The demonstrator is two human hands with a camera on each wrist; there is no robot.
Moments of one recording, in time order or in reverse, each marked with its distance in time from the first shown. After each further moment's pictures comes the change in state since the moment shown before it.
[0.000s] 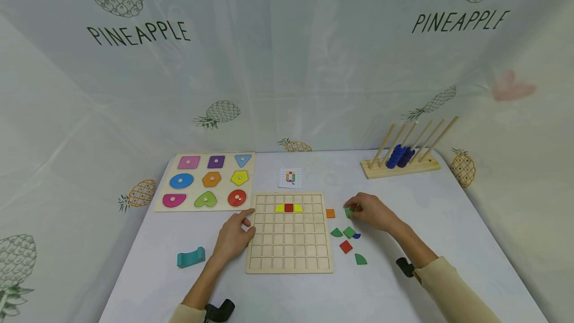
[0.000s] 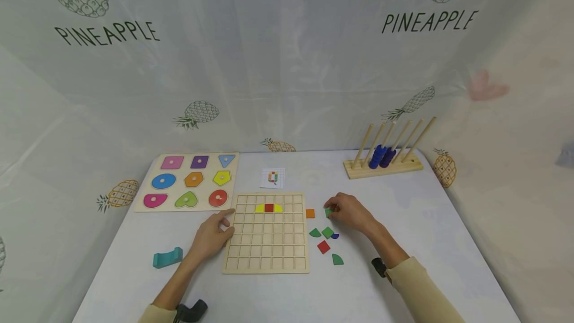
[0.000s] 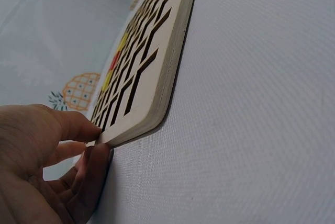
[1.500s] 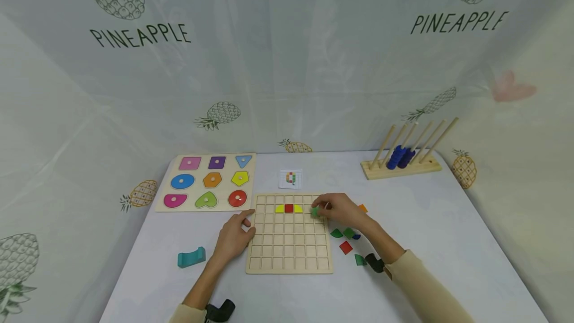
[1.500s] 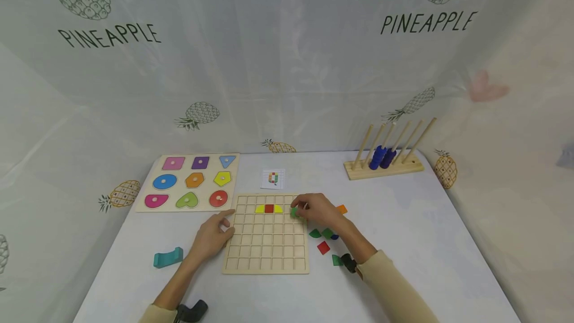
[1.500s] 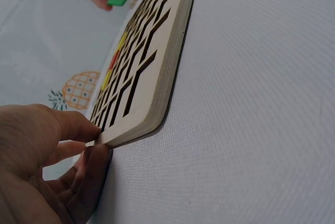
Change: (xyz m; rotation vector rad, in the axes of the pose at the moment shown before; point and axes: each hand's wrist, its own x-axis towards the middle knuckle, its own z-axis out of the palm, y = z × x) left_hand 0.000 0.000 0.002 0.000 -0.008 -0.024; right_hand 0.028 -0.064 0.025 0.160 -0.041 -0.175
